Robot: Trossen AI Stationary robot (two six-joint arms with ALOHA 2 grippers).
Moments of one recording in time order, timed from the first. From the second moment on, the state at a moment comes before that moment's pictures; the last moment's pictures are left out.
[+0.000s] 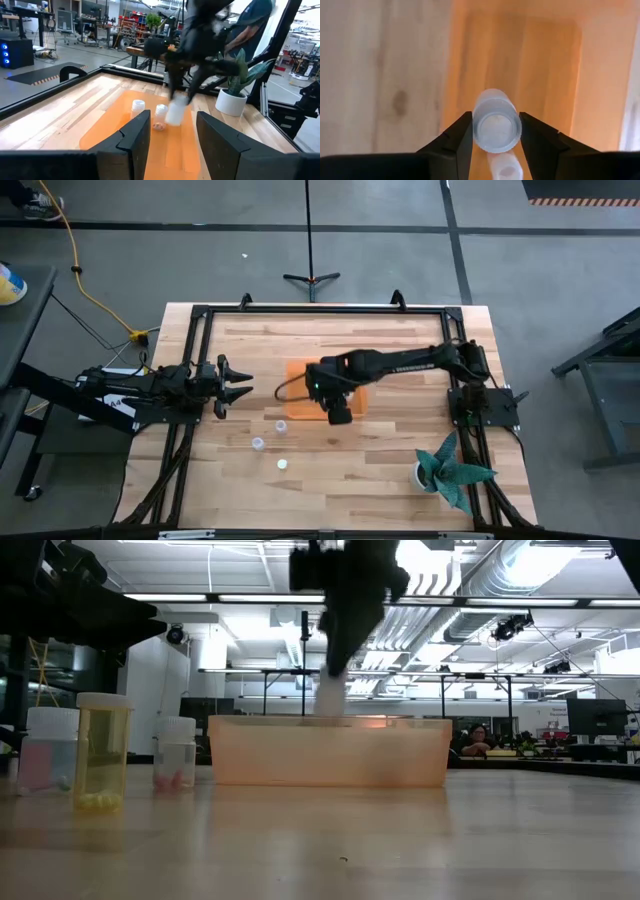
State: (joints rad) left arm -0.11 0.01 0.02 0.03 -0.24 -0.16; right arm 0.02 1.98 1.72 -0.96 0.01 -0.11
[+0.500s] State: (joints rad) left arm -0.11 0.01 0.02 0.03 -0.24 -0.16; right arm -0.05 1.98 1.50 -0.76 -0.09 -0.10
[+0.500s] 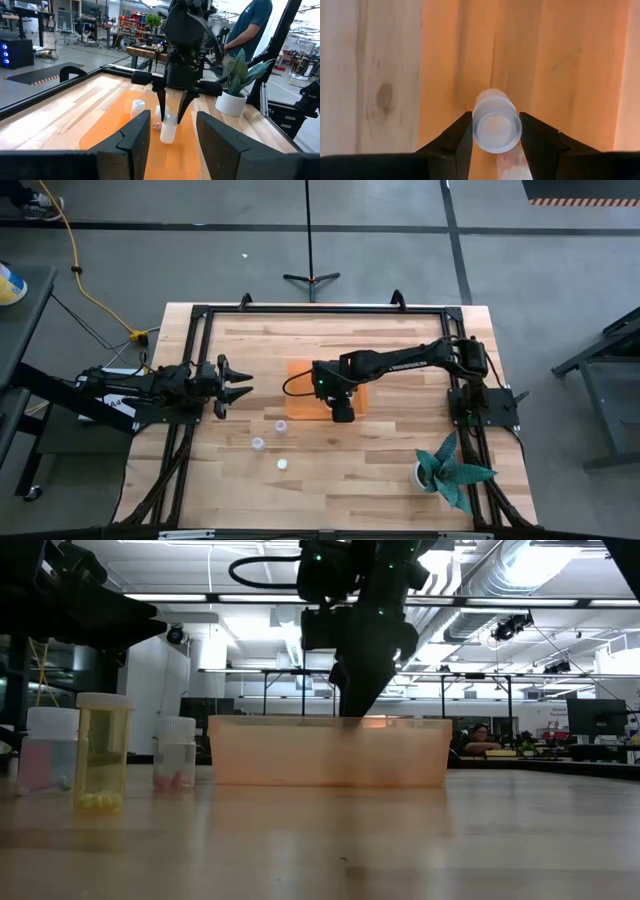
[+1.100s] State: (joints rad) left arm -0.11 0.01 0.02 0.03 -0.24 -0.16; right arm -0.05 1.96 1.56 -0.78 -0.08 -0.06
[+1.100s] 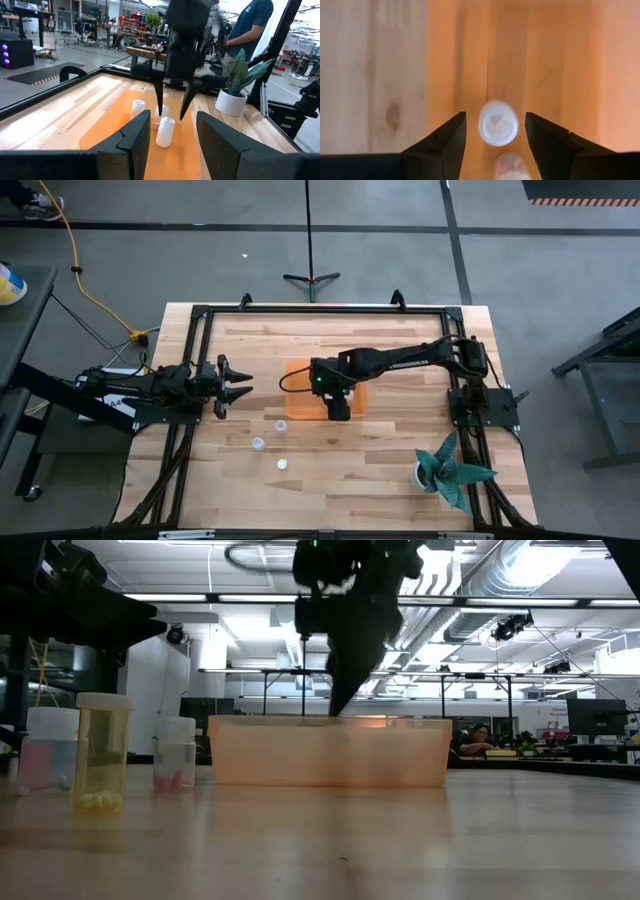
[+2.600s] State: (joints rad) left arm -0.11 0.01 0.02 0.02 -0.21 -0.16; right arm 0.12 0.22 0.01 0.35 0.29 -0.04
